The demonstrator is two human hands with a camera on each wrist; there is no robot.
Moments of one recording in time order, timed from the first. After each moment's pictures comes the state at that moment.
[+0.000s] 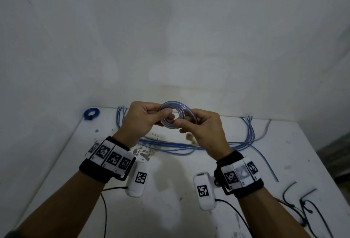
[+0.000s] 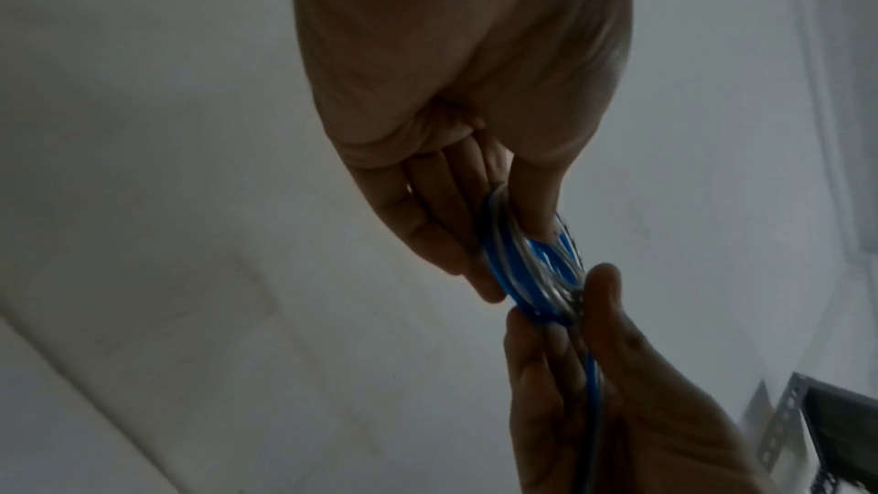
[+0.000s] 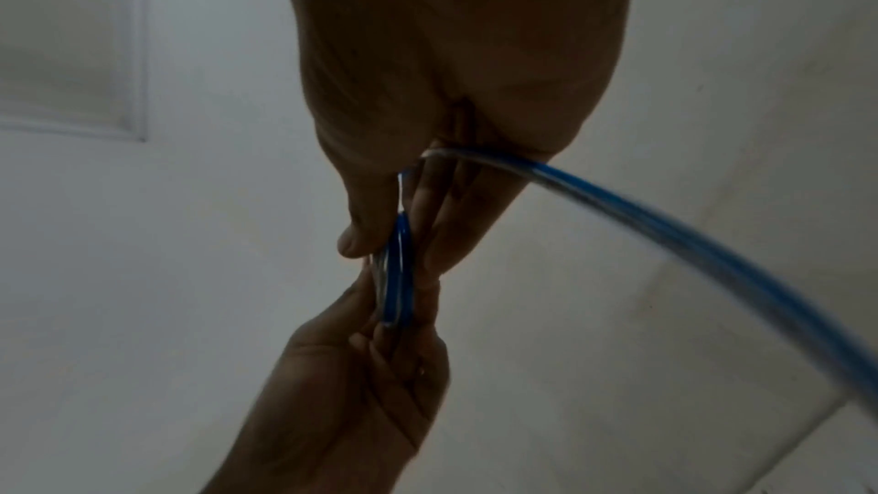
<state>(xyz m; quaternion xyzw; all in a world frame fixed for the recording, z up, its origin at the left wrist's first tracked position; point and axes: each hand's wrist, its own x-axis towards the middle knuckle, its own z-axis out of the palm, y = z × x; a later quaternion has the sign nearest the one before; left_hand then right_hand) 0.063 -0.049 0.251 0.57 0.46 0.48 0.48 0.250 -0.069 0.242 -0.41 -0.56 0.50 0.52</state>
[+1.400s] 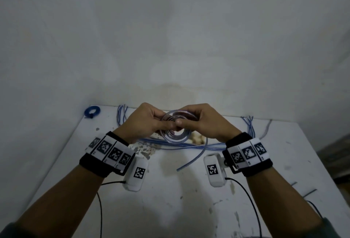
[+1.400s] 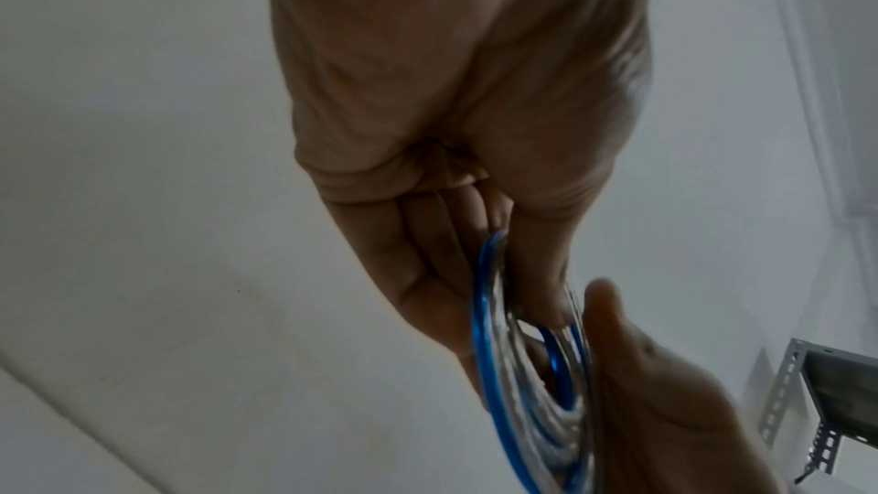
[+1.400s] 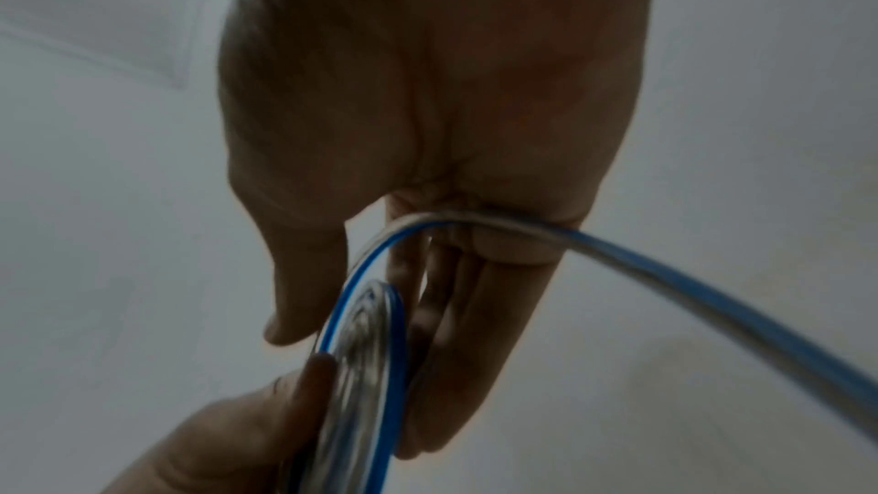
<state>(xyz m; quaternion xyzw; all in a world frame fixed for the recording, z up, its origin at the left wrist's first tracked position) 0.056 -0.047 0.252 0.63 0.48 0.33 0.50 0.265 -0.037 0.257 -0.44 -0.72 0.45 0.29</state>
